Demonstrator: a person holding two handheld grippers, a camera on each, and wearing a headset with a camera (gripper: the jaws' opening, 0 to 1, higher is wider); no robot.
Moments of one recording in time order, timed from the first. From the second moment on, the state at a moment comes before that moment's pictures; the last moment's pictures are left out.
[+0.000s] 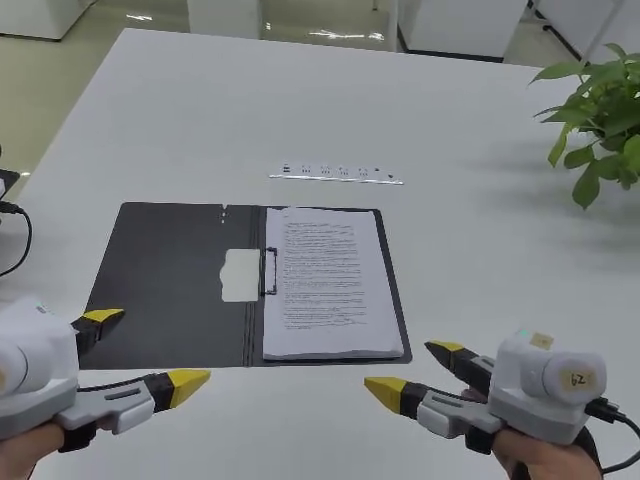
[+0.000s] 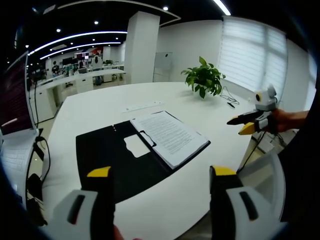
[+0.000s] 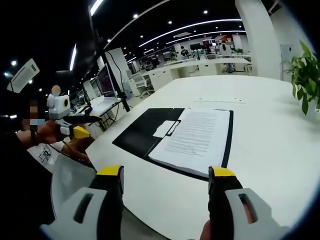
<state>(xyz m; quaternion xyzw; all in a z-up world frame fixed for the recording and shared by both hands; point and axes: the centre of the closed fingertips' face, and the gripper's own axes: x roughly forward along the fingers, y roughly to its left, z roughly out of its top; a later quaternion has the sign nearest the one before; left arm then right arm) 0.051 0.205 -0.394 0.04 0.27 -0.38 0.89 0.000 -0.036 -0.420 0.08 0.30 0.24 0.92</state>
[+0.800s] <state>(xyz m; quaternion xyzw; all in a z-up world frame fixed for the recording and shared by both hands) 0.050 0.205 -0.394 0.03 0.27 -0.38 0.88 0.004 -0.033 -0.419 0.07 0.29 0.25 0.92</state>
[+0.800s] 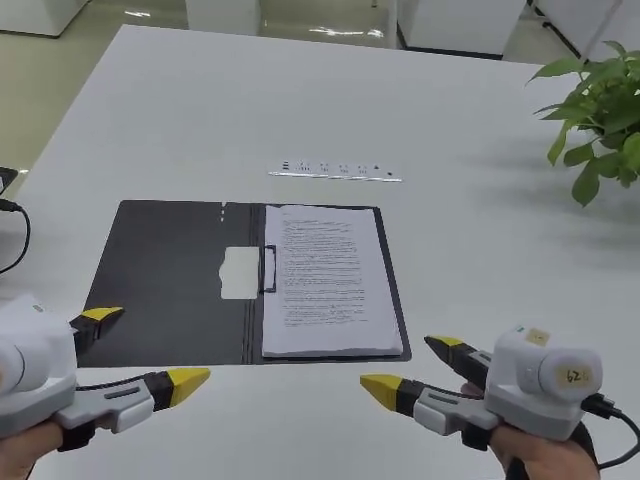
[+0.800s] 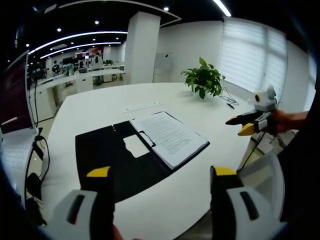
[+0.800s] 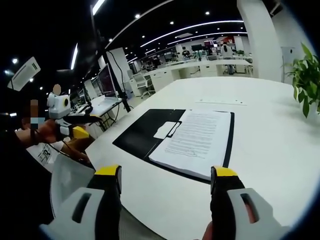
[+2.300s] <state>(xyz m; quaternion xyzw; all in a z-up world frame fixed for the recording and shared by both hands) 0.083 0.110 -0.407 0.07 0.27 -0.48 0.83 -0.004 -0.042 -0.425 0.10 0.31 0.23 0.92</state>
